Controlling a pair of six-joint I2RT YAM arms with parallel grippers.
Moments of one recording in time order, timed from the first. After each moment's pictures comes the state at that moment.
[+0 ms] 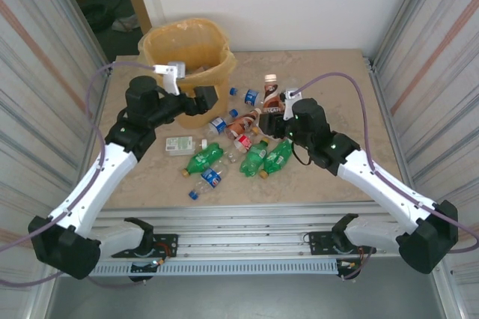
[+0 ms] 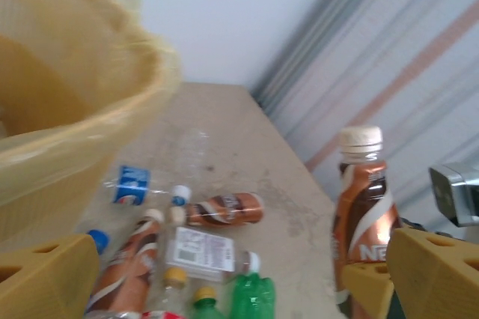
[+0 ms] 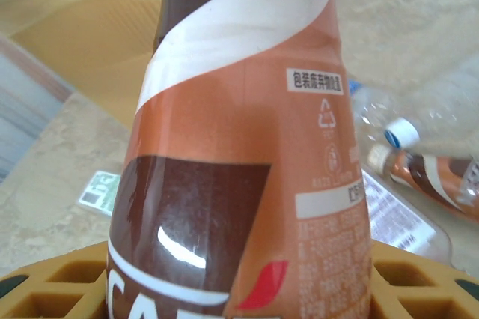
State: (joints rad) left arm -0.41 1.17 1.12 -0.15 0.39 -0.46; right arm 0.68 1.13 0.98 -0.27 0.07 0.39
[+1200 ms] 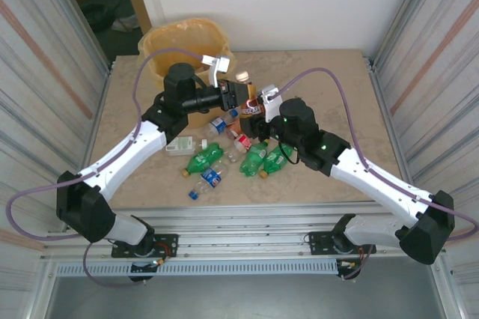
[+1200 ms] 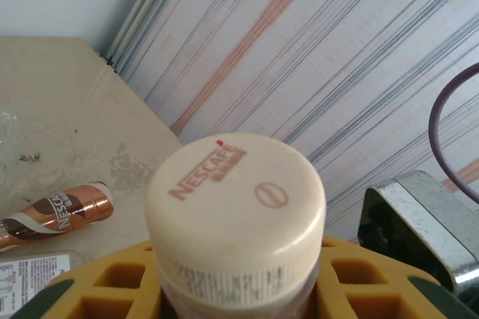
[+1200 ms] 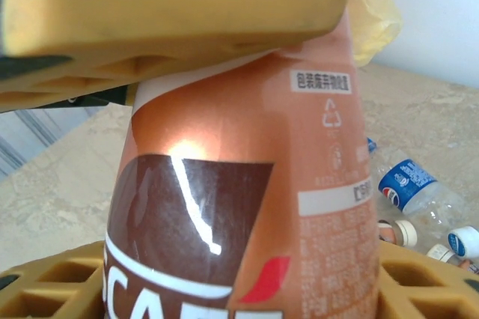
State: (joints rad) left arm -0.57 1.43 1.27 0.05 0.63 -0.59; right arm 0.81 1.19 1.05 -0.18 0.07 0.18
